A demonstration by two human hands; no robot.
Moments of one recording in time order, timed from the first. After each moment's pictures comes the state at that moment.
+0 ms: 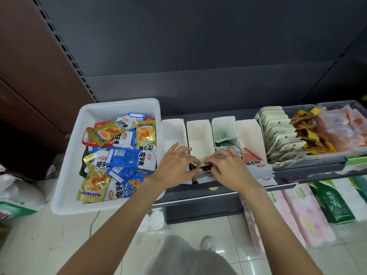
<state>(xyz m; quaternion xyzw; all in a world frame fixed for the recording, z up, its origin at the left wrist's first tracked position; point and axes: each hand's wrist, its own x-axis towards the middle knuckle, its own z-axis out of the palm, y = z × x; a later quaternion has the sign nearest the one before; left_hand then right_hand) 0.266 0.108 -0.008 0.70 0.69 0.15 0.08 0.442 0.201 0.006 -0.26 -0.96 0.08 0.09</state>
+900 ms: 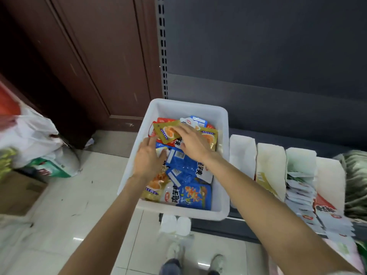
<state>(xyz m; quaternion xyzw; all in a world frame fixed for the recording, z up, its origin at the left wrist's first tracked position) 0.082 -0.006 -0.022 0.32 0.90 0.30 0.04 0.150 0.150 -0.009 -0.13 -0.98 0.16 0.04</state>
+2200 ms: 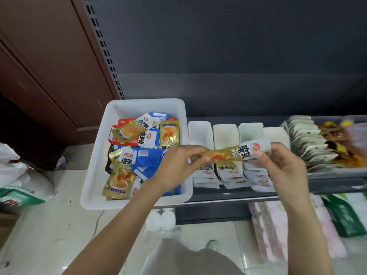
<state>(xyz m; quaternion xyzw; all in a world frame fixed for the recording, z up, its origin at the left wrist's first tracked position) 0.225 0.055 0.057 0.60 0.66 0.40 0.18 0.432 0.151 0.089 -0.37 -0.67 0.49 0.40</state>
